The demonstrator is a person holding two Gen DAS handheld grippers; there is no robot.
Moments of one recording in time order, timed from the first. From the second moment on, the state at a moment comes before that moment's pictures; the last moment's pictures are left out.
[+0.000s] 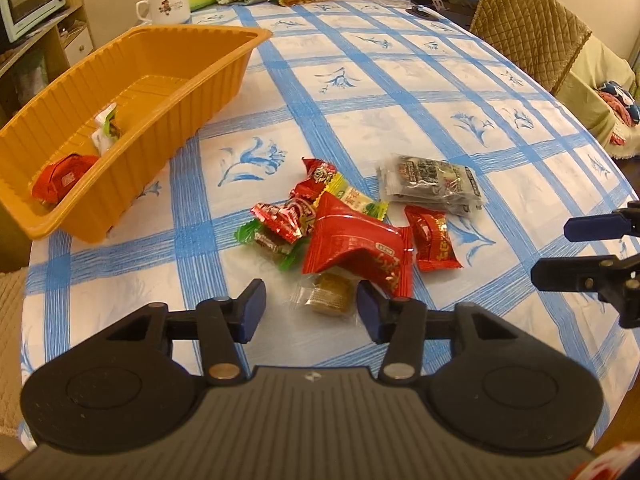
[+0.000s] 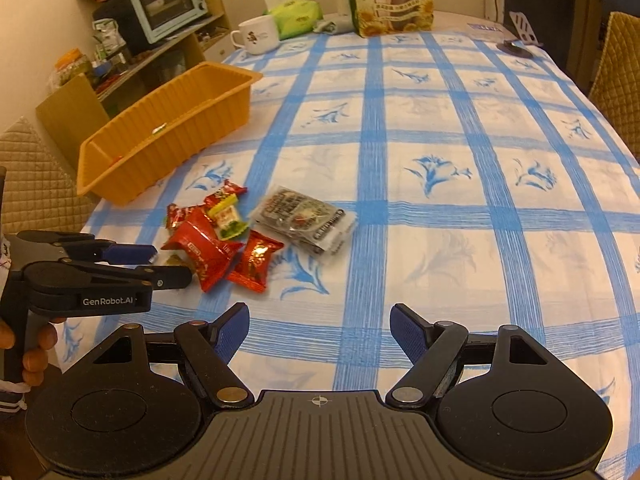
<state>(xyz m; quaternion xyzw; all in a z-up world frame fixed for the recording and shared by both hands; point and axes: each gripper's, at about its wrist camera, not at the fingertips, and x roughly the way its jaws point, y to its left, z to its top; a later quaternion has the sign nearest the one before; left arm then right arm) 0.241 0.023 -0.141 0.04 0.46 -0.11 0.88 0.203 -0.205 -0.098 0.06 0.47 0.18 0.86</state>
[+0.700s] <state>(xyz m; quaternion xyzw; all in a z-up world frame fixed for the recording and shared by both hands) 0.226 0.053 -0.122 0.01 0.46 -0.08 0.88 0.242 -0.194 -0.103 -0.02 0.42 0.24 0.87</state>
